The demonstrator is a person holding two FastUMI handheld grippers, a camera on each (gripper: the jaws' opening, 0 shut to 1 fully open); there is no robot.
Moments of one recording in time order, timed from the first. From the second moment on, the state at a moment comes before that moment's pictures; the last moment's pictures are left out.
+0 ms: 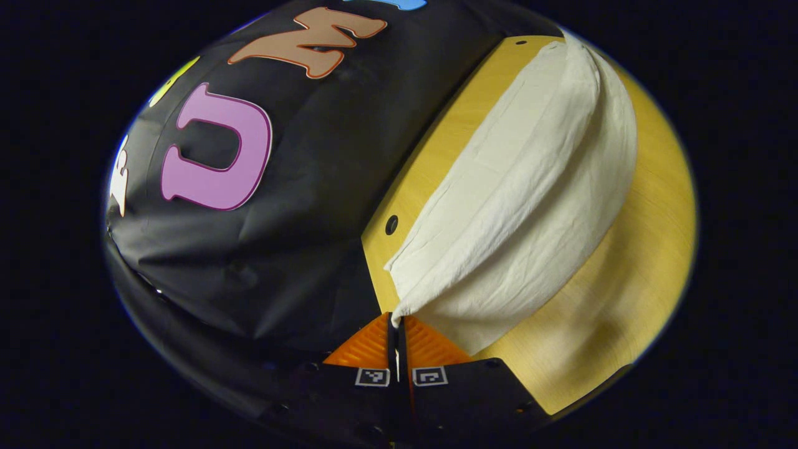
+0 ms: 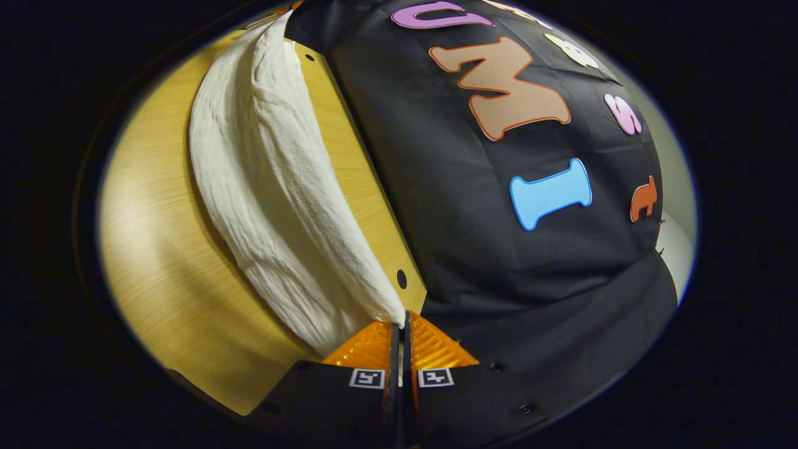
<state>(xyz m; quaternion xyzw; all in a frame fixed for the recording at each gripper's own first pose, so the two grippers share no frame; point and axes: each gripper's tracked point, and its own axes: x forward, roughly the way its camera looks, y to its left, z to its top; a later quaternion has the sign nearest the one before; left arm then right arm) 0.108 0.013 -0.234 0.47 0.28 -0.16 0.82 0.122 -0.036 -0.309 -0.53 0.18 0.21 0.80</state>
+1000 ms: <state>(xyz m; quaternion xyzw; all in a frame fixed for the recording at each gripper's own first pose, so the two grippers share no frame) 0.234 -0.026 -0.274 0.49 0.27 -0.09 0.83 0.226 0.007 -0.414 -0.48 0.24 0.21 0.82</state>
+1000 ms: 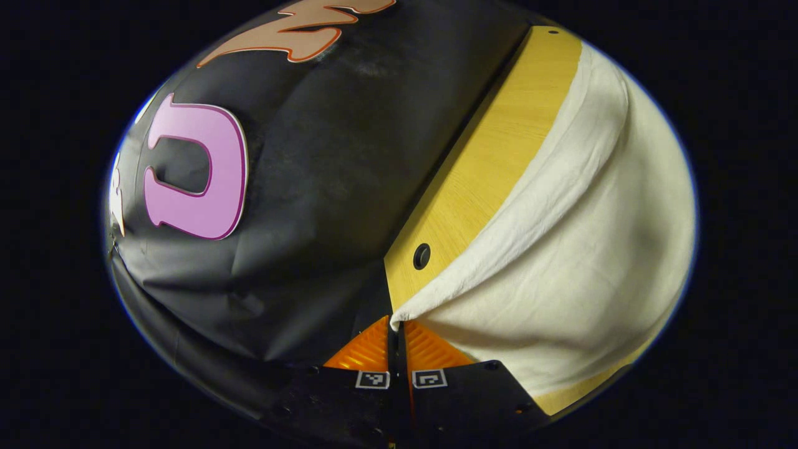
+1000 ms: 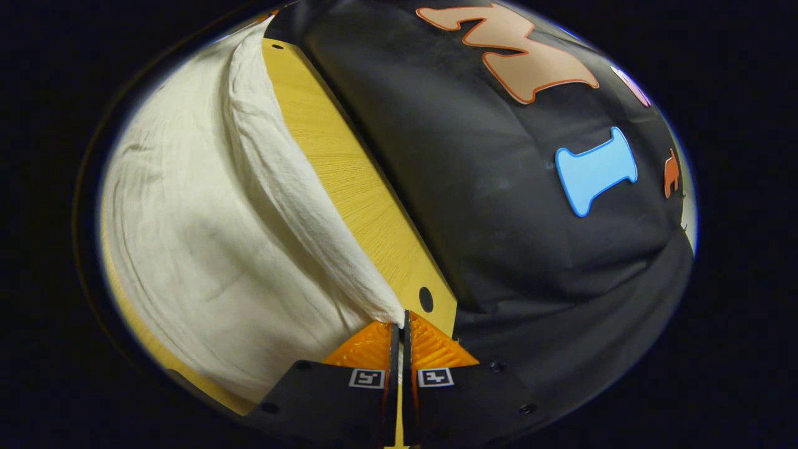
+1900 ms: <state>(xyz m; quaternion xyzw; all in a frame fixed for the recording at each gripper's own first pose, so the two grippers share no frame) 0.193 -0.055 -0.222 0.26 0.23 -0.04 0.94 0.200 -0.027 -0.383 -0.19 0.33 0.09 0.92</state>
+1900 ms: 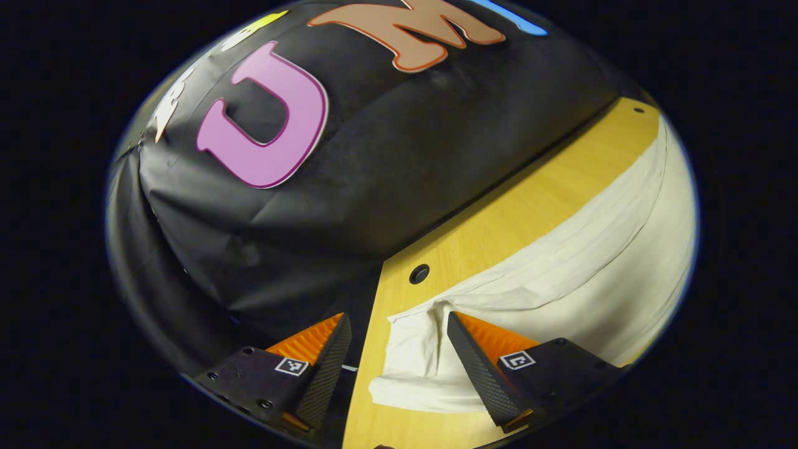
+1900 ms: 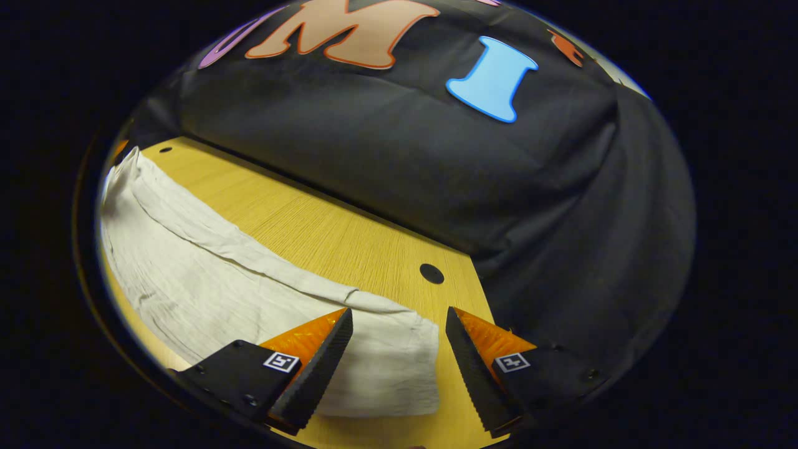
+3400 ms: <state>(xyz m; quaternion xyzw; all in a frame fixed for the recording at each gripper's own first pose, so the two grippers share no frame) 0.177 -0.108 -0.155 0.12 0.17 -0.06 0.98 0.137 -0.083 -0.449 0.16 0.49 -0.07 0.86</state>
